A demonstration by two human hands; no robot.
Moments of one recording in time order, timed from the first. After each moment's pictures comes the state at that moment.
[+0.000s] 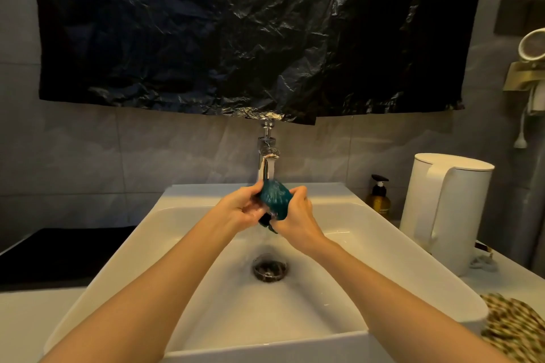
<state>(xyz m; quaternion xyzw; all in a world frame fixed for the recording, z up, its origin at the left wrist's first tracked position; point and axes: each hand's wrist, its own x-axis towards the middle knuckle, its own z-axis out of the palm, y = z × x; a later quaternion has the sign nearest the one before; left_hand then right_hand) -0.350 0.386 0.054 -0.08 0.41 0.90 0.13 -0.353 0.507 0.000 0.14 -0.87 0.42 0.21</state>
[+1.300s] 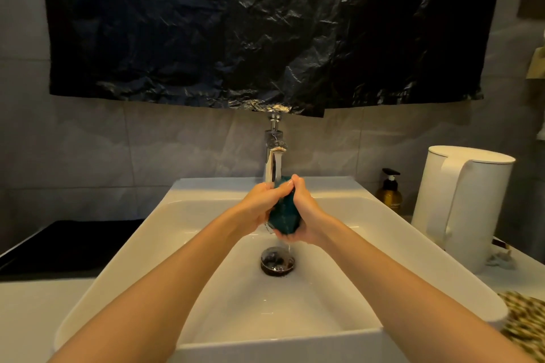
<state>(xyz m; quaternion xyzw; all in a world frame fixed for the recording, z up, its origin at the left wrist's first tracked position) -0.355 0.398 0.031 0.05 0.72 0.69 0.05 -0.357 0.493 0.020 -0.09 -0.61 0.78 -0.13</state>
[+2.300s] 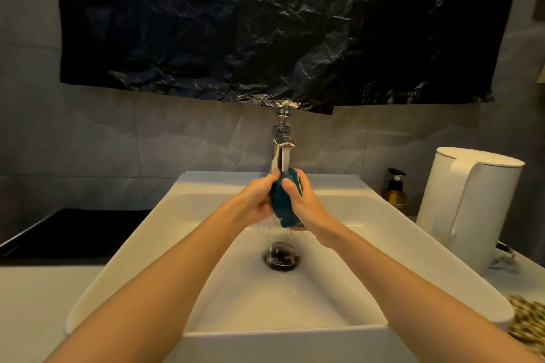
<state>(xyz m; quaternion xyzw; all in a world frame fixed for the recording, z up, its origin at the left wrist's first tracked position) -0.354 0.383 0.038 0.00 0.59 0.80 0.10 -0.350 0.497 0.012 0.10 -0.77 0.64 0.02</state>
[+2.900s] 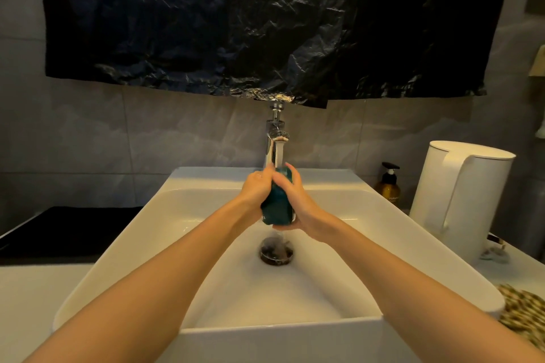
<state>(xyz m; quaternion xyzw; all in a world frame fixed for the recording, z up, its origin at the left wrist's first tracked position) -0.351 0.400 0.035 -0.06 0.65 0.75 -0.04 -0.352 0.492 0.011 0.06 -0.72 0.69 -0.07</state>
